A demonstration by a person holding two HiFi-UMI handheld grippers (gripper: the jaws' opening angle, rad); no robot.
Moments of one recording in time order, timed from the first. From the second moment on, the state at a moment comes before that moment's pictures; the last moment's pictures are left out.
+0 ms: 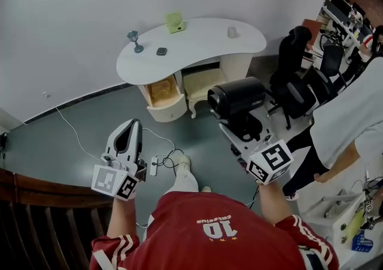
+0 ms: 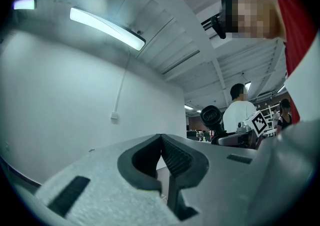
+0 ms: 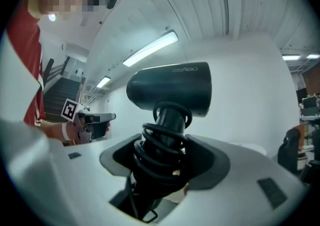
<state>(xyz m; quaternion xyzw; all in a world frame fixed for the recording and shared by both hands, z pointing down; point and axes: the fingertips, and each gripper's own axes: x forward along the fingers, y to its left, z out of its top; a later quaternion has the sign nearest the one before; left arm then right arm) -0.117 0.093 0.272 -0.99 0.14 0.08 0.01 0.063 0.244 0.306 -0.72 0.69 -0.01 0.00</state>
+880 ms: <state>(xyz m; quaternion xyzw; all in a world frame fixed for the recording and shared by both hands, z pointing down) -0.073 -0.096 0.333 -0.98 0.18 0.04 -0.04 0.101 0.020 0.408 -0.63 0.77 -0.09 -0.09</state>
